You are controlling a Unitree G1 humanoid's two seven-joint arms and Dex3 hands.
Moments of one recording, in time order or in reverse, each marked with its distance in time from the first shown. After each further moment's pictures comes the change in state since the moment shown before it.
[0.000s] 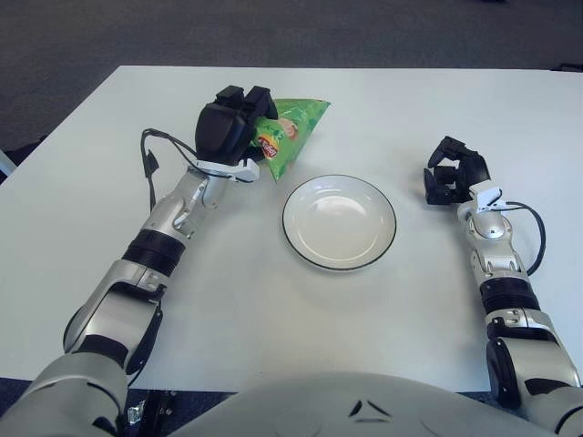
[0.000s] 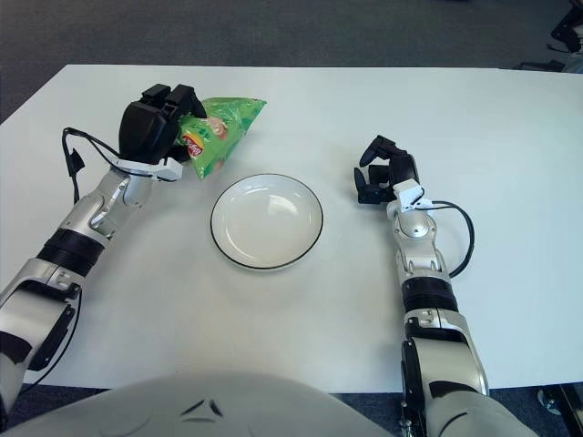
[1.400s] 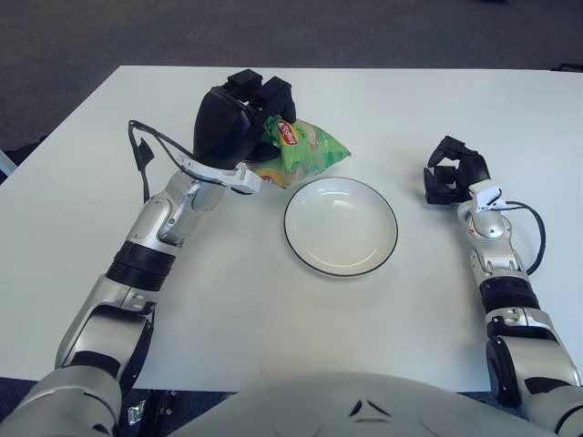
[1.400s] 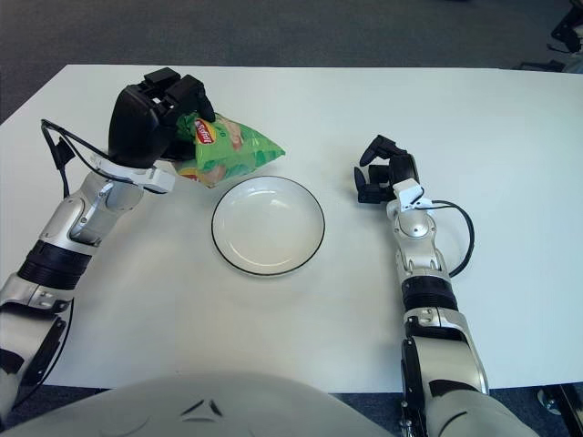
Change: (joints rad) left arm 0.079 0.015 0.080 -0.311 -0.055 -0.151 -0.166; right arm -0.005 -0.001 0.003 0.007 -0.001 0.003 -0.010
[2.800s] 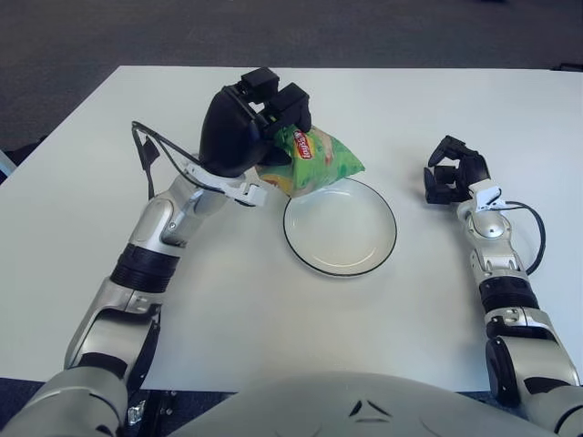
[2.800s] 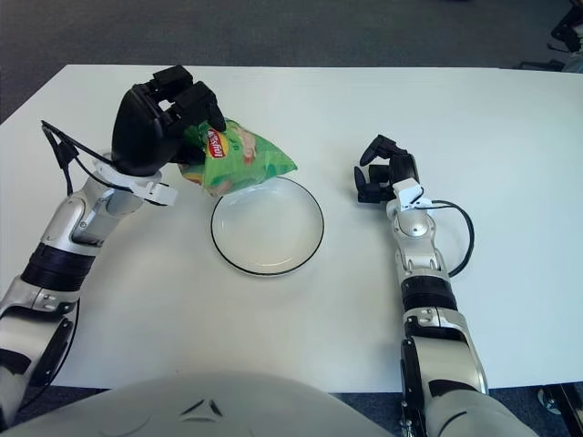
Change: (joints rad) left arm 0.015 -0.053 0.034 -0.075 0.053 -0.115 0.021; right arm -0.001 0.003 0.000 -0.002 0.001 0.008 -0.002
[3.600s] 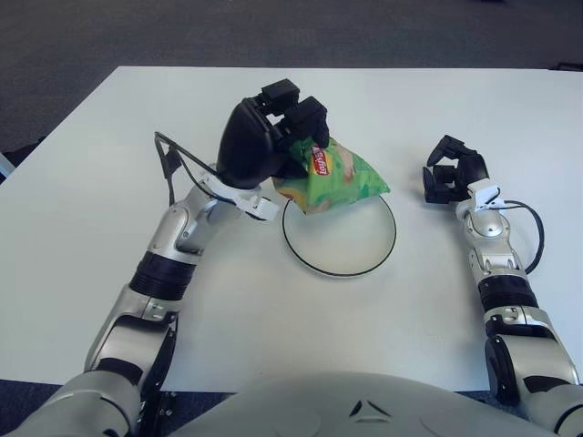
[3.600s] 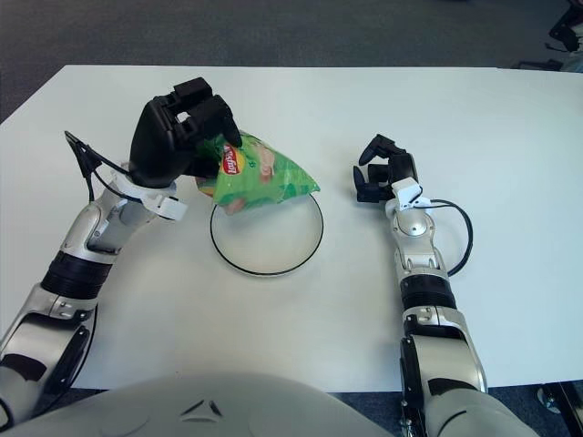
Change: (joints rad) left arm 0.024 -0.087 -0.010 -0.012 0.029 -0.071 -0.016; right arm -0.008 0.001 0.005 0.010 0.000 -0.002 -0.003
